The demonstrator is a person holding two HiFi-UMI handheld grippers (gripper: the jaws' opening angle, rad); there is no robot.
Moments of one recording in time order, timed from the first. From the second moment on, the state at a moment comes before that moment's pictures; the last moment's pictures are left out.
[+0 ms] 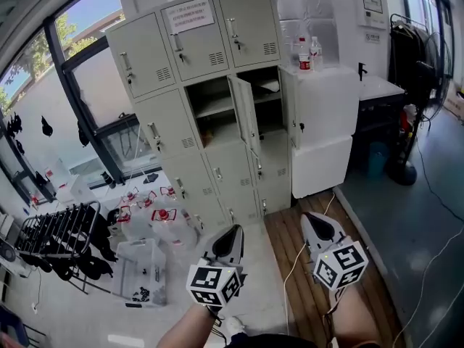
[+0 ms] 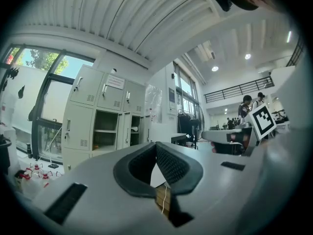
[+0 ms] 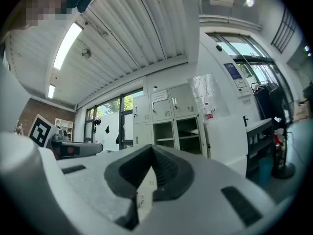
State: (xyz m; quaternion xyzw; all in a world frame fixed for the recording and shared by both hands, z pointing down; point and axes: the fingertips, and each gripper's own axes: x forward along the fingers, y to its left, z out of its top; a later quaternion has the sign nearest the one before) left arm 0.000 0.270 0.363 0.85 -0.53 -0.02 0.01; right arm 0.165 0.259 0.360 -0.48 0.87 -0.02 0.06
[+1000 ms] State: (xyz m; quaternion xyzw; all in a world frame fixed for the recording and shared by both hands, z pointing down) left arm -0.106 0.163 0.377 0.87 -0.49 -0.01 0.01; right arm 0.055 0.160 0.358 -0.51 0.86 -0.01 0.05
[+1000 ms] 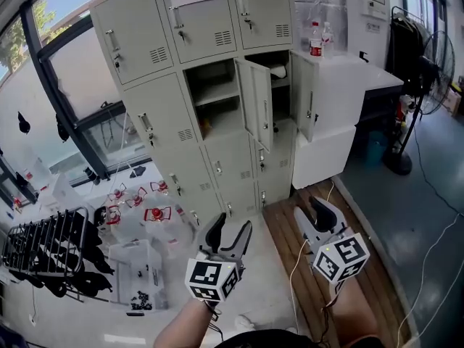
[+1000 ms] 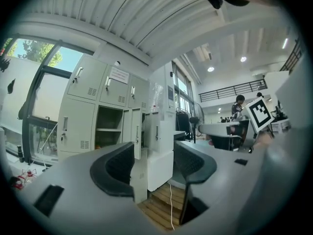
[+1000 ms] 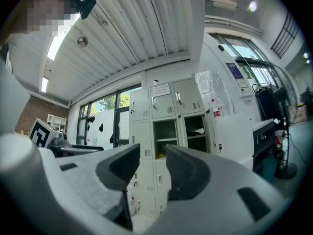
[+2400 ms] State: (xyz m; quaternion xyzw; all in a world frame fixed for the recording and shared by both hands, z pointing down) left arm -0.173 0.035 0.381 0.88 -0.47 -0.01 0.01; right arm 0.019 0.032 0.353 -0.56 0.82 -0.02 0.07
